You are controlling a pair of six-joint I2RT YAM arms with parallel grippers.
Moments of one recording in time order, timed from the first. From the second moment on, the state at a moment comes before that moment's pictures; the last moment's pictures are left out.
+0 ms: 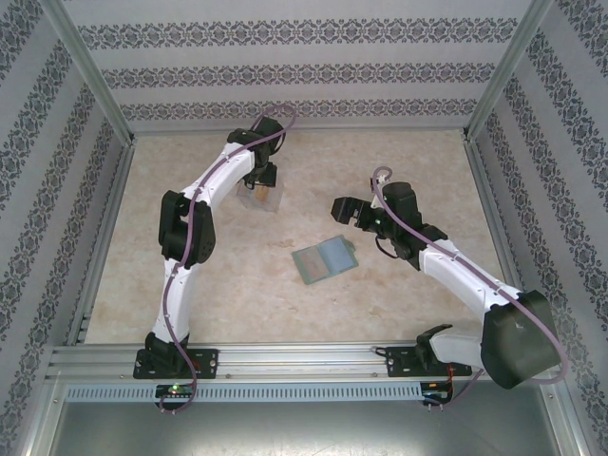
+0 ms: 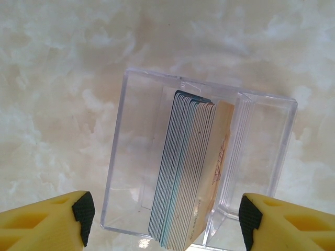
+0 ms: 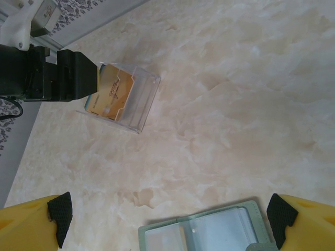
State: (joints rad) left arm -0.37 2.28 2.14 -1.13 -0.31 -0.33; right arm 0.37 1.24 0.75 -0.07 -0.26 0.61
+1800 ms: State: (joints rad) left arm -0.36 2.35 2.18 -1.15 -0.43 -0.33; right arm 0.35 1.21 0.73 -0.08 -0.26 0.63
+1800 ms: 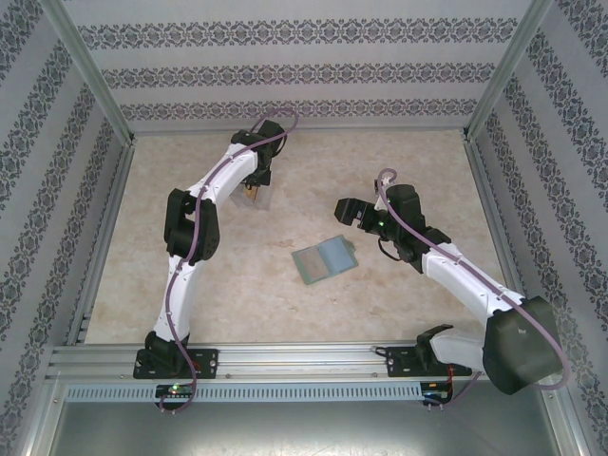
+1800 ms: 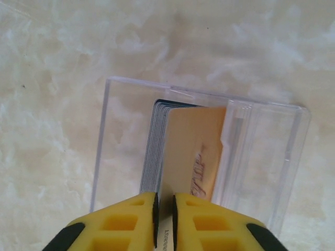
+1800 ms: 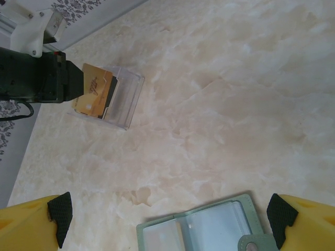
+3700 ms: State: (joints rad) left arm -0.41 1.77 1.29 0.00 0.78 -0.77; right arm 0.20 1.47 0.75 0.29 -0.79 0.90
